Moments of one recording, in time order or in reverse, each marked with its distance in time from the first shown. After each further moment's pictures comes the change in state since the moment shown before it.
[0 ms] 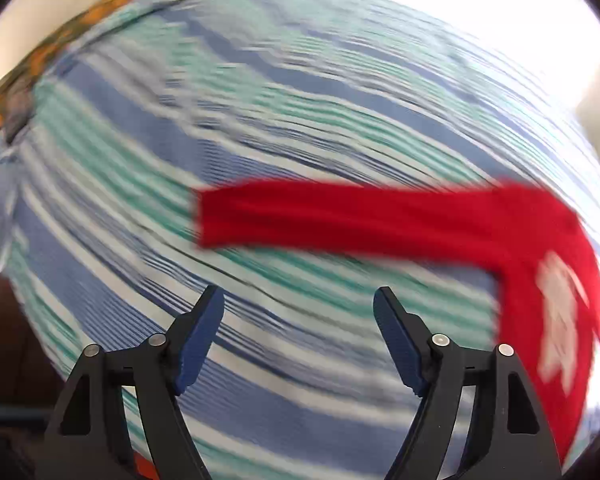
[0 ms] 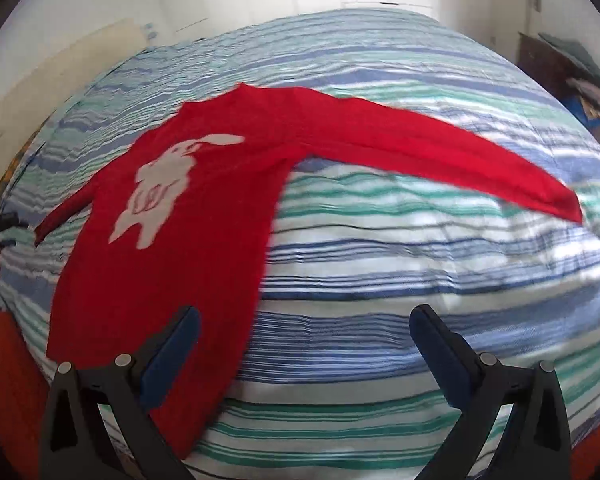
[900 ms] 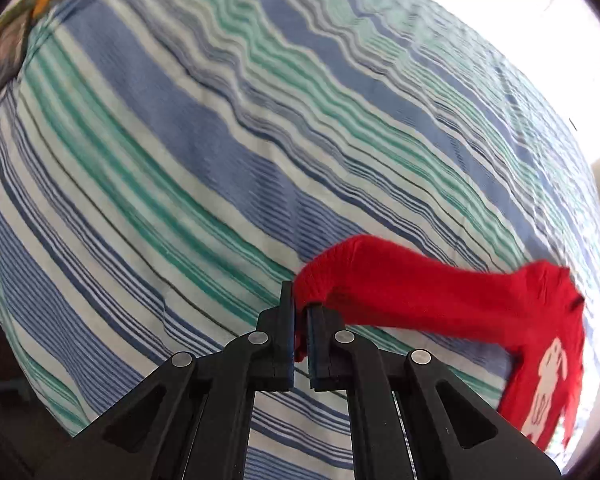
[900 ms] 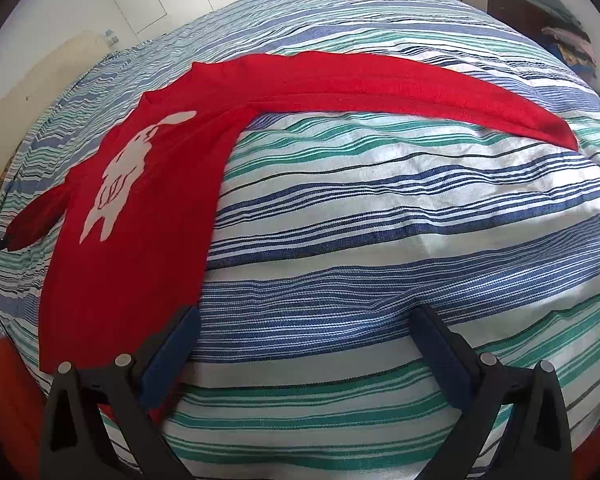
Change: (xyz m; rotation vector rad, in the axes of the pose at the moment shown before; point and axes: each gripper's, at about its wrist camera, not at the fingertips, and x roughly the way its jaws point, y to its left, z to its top) left arm 0.077 0.124 0.086 -0.295 0.083 -0.009; right arm 0.027 -0.060 -0.032 0.250 0.089 -0.087
